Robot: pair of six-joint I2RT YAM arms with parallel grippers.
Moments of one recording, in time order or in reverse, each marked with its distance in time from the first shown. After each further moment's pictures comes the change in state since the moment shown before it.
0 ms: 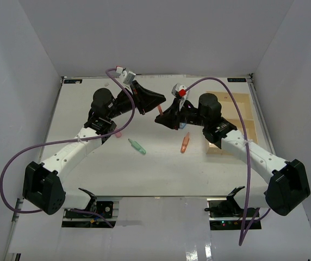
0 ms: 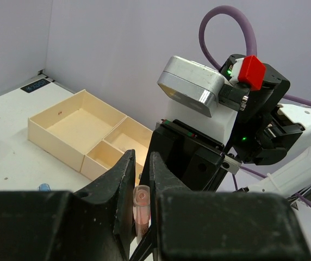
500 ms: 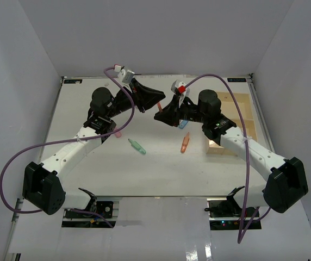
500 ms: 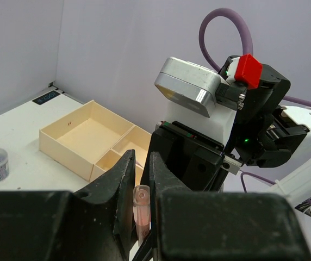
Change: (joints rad) left arm -0.002 0.002 0.013 0.008 -0.026 0.029; right arm -0.011 0.027 0.049 -0.007 -0.023 -0.002
